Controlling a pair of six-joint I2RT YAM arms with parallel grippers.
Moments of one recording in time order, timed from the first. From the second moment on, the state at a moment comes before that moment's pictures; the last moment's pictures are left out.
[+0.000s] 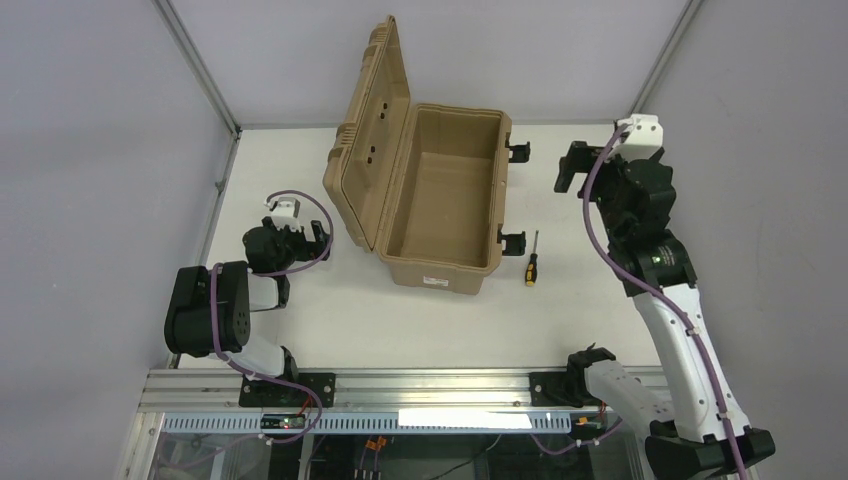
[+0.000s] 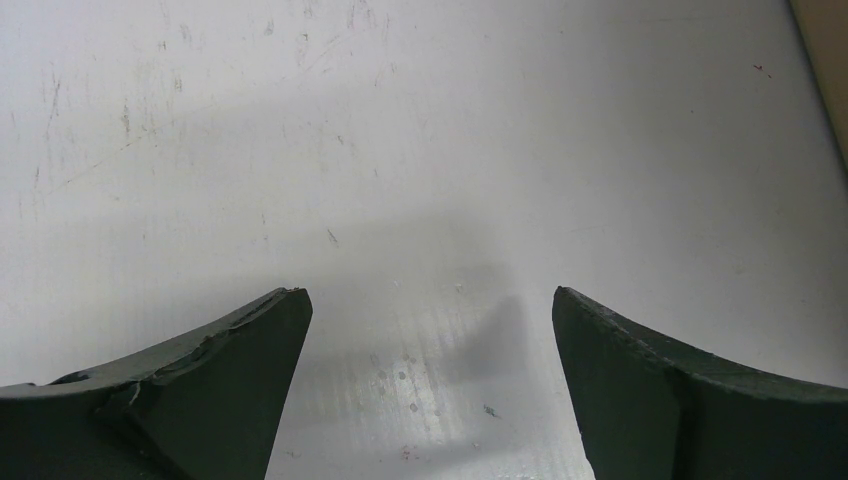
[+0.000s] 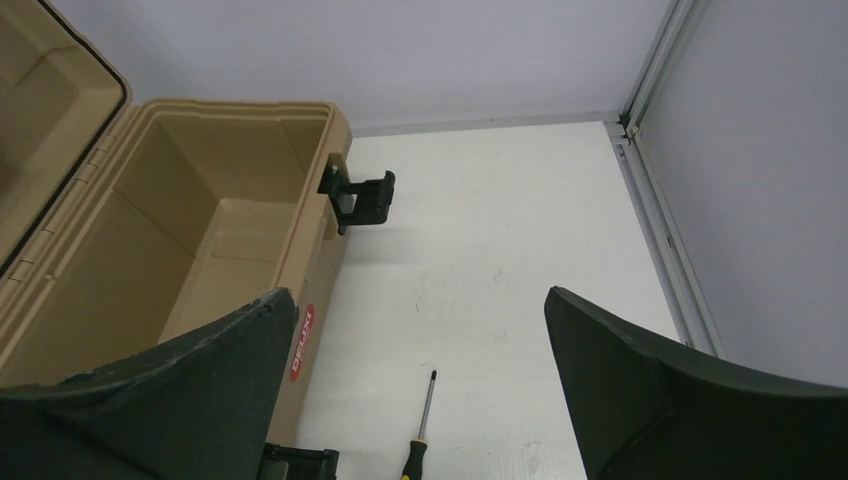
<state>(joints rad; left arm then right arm) 0.12 1.54 0.31 1.00 0.41 -0.07 0.23 0.89 1.10 -0.37 0.24 0.08</state>
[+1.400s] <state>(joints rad) 0.12 1.54 0.31 1.00 0.41 -0.07 0.23 1.33 2.04 -1.11 0.22 0.08</state>
